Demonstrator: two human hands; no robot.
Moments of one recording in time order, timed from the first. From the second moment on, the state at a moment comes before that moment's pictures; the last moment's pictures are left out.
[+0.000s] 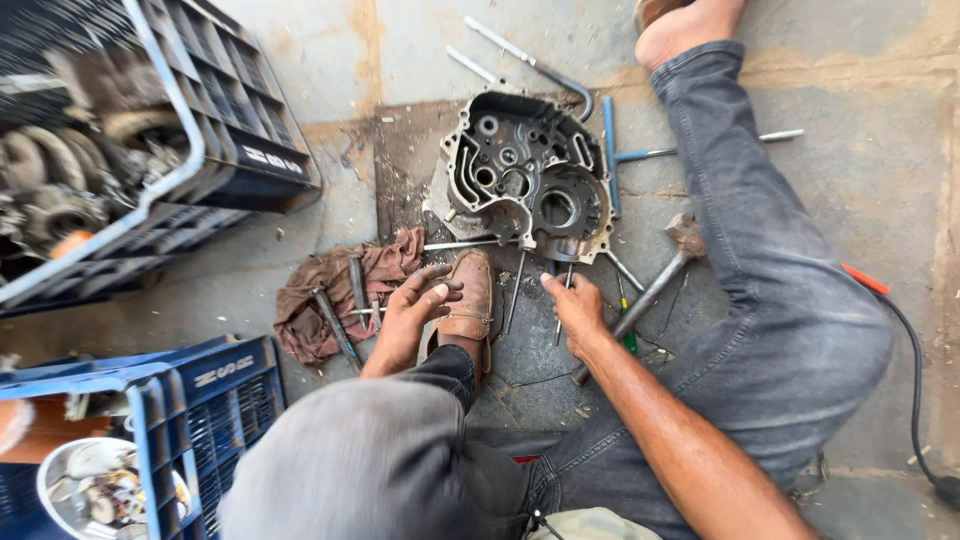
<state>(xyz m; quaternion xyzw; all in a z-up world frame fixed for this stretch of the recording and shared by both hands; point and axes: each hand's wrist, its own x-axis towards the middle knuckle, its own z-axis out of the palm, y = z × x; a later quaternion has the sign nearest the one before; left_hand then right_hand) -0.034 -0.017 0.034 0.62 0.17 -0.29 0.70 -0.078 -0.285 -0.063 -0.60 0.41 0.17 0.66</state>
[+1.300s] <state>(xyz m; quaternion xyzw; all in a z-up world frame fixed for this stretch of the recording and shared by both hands) -0.009 -0.028 0.057 0.86 0.04 -0.24 0.45 -0.075 -0.302 -0.094 -0.41 0.41 0.16 0.80</state>
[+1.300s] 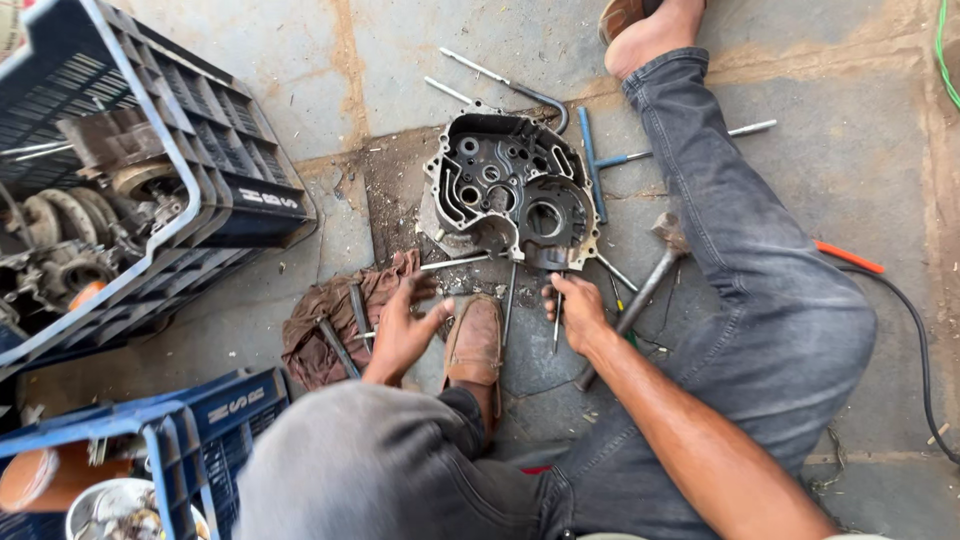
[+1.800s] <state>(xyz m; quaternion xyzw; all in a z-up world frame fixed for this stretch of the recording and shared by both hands) 0.129 -0.079 0.025 0.87 0.10 -0.24 0.43 -0.083 -0.290 -0.068 -0.48 0.42 0.18 0.75</state>
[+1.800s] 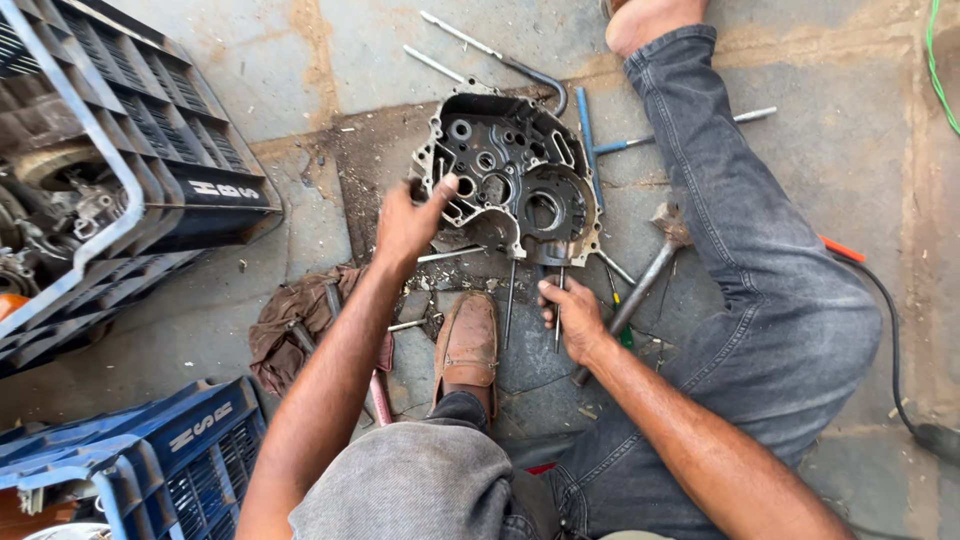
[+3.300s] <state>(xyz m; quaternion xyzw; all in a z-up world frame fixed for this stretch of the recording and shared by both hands) 0.104 -0.070 -0.018 0.90 0.07 -0.04 0.43 -0.098 -0.282 -0.062 -0.60 0.39 0.03 0.70</state>
